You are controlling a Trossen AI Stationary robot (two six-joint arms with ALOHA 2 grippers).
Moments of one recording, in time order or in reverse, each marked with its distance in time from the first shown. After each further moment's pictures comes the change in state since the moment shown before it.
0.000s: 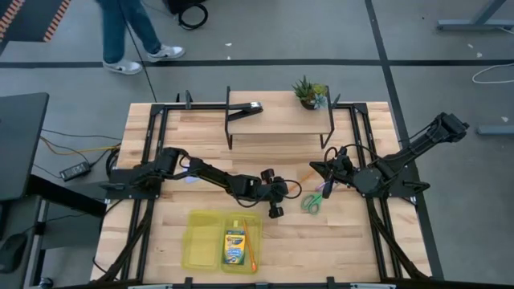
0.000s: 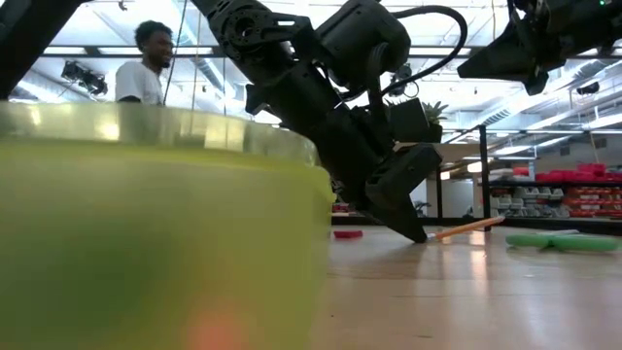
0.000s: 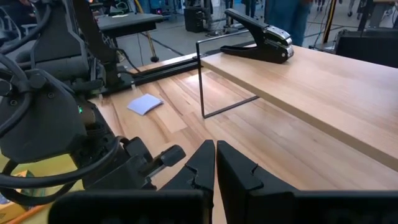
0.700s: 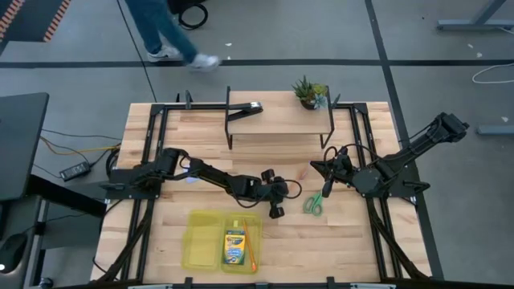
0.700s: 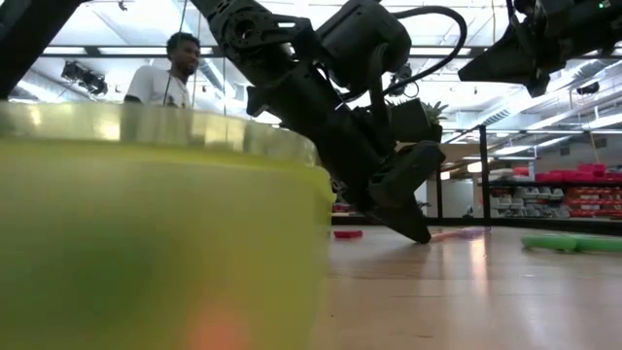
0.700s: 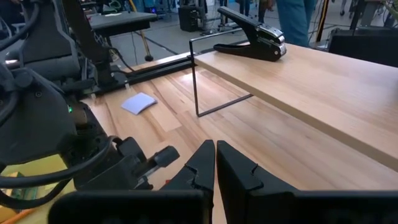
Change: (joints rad) left arm -0.008 0.003 0.003 0.017 0.018 -0.022; right arm -0.002 0.000 0.000 -0.023 0.019 0.022
